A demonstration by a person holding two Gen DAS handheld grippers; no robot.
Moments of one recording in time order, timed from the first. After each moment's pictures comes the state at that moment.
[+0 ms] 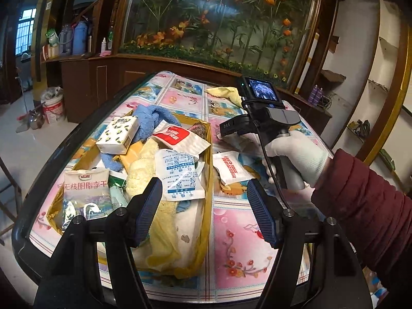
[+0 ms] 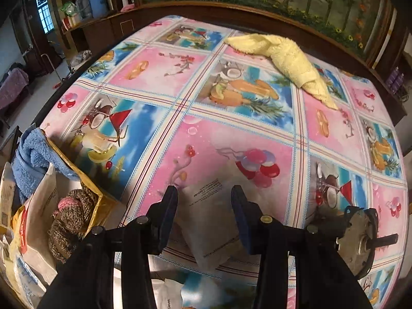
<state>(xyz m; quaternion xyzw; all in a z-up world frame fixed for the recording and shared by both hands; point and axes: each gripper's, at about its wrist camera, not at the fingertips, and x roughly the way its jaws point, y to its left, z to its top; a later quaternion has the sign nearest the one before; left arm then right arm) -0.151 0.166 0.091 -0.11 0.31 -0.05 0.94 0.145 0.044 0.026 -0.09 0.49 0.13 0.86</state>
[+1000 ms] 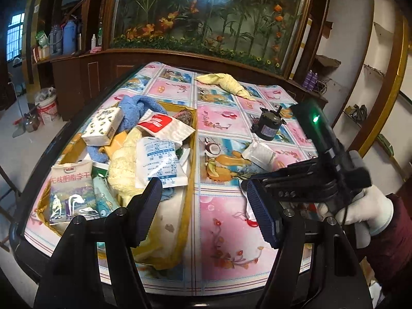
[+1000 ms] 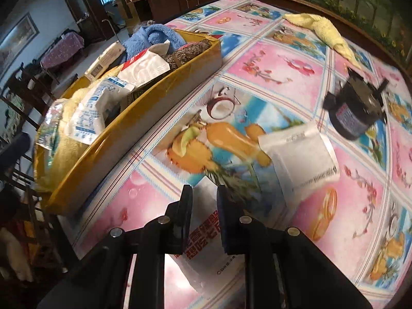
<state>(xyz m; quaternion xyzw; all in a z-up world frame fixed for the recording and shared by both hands) -0.151 0.140 0.086 -0.08 0.34 -0.08 0.93 -0.012 0.001 0.034 -0.08 0.53 0.30 0.79</state>
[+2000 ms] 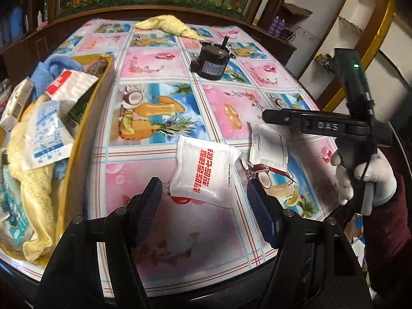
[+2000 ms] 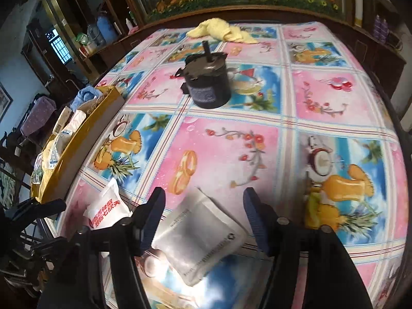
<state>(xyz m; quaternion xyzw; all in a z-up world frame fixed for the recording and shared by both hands) -0.110 0.053 0.043 -0.05 0.47 -0.19 0.86 -0.018 -0.157 0.048 0.02 0.48 0.19 0.86</state>
